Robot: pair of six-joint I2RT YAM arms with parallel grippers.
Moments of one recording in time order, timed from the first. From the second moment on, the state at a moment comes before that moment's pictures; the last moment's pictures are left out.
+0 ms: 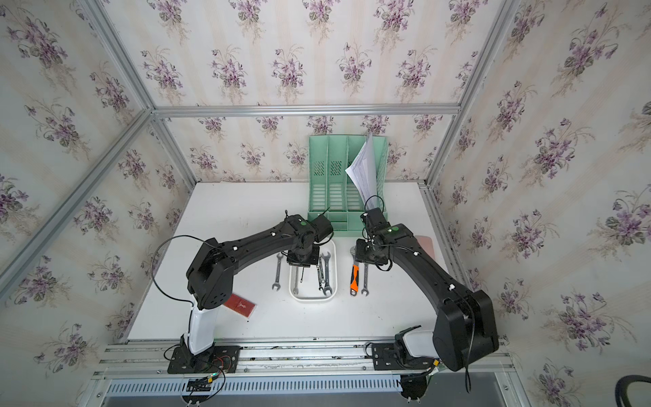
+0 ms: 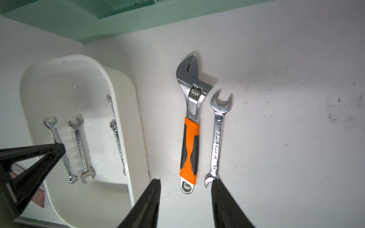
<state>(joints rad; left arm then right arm) -0.83 2.04 1.72 -1.16 -0.13 -0.76 0.38 1.36 1.05 -0.92 -0.08 0.48</state>
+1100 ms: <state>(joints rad) -0.60 1.91 1.45 -1.12 -0.19 -0.64 0.38 1.36 1.07 -0.93 -0.08 0.48</state>
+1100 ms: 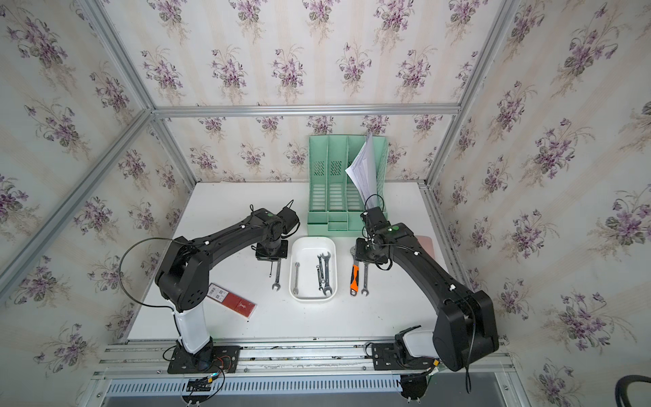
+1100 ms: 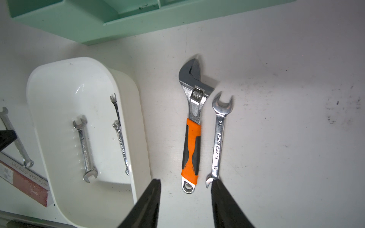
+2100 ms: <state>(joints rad) -0.56 1.92 1.38 -1.04 -0.15 -0.62 0.41 1.37 1.11 -0.95 -0.09 0.49</state>
